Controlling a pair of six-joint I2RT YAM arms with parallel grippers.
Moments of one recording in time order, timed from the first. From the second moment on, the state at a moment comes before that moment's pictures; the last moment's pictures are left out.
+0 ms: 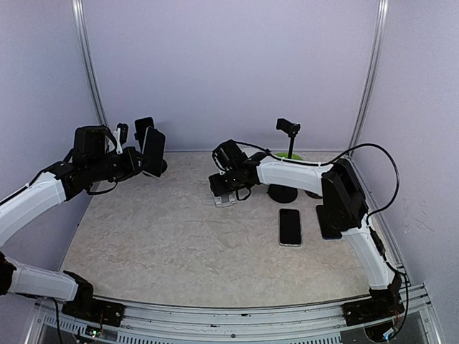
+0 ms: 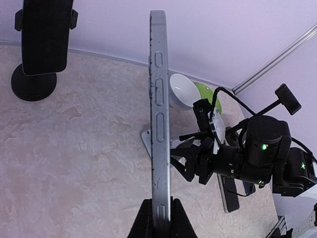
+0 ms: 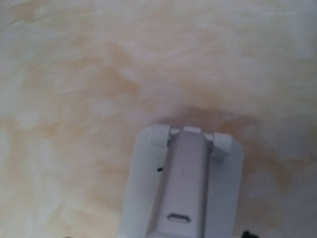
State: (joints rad) left arm -0.34 1.15 0.96 -0.23 0.21 -0.53; right arm 0.82 2.42 2.09 -0.48 0.17 0.29
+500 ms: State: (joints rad) left arm -0.34 1.22 0.95 -0.17 0.28 -0.51; right arm 0.77 2.43 2.20 -0.58 0.31 0.50
